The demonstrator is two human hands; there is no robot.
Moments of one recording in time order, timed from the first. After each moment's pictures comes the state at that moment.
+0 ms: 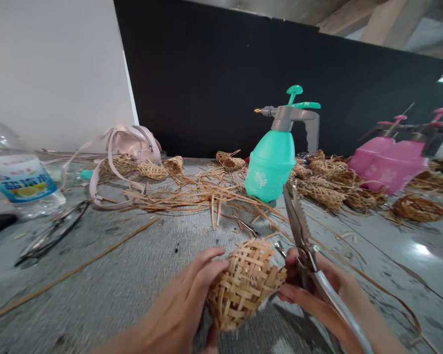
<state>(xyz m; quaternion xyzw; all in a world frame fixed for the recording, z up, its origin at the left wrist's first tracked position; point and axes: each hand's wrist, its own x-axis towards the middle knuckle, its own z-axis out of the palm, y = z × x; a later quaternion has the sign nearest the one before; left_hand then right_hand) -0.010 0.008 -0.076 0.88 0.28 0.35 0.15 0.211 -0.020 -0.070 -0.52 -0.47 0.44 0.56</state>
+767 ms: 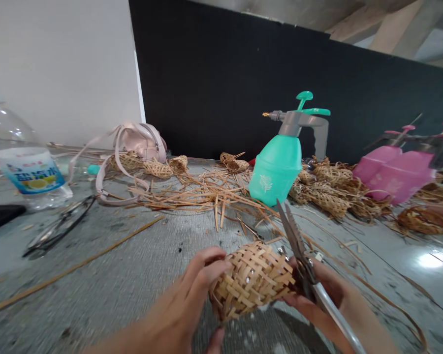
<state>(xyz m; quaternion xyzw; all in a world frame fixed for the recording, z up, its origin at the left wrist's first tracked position) -0.012 0.003 -0.070 0.87 0.31 0.35 0.17 0.219 -0.021 -0.071 -0.56 -0.55 0.34 0.52</state>
